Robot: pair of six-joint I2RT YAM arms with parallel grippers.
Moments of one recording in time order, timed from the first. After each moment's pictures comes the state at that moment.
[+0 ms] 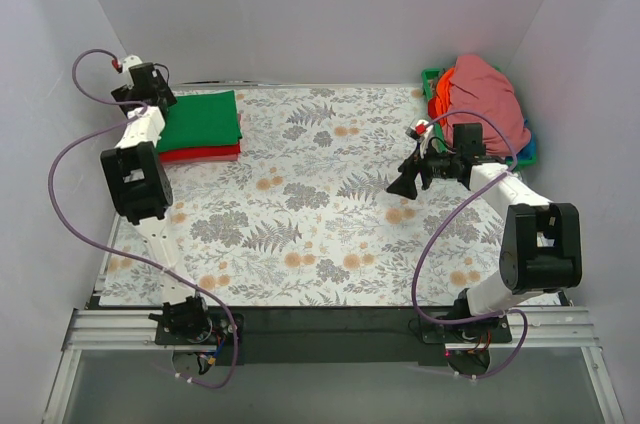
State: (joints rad) left arm 0.22 2.24 1.85 -0.12 -0.40 -0.20; right arm 0.07 1.53 0.93 -0.27 -0.97 -0.51
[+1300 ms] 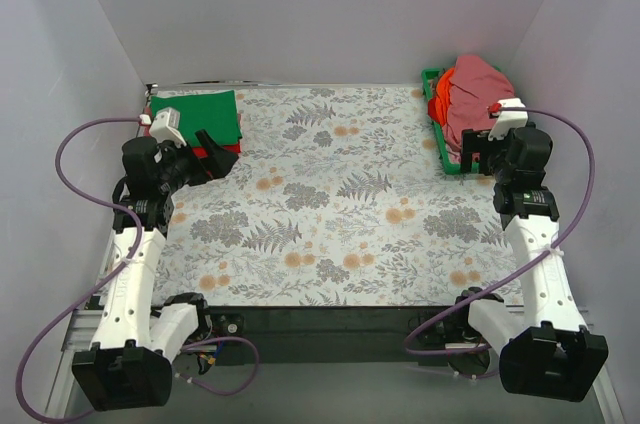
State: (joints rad) left arm 0.08 0.93 0.90 -0.34 0.47 -0.39; right arm -0.08 0.98 0.88 -0.27 -0.07 -0.20
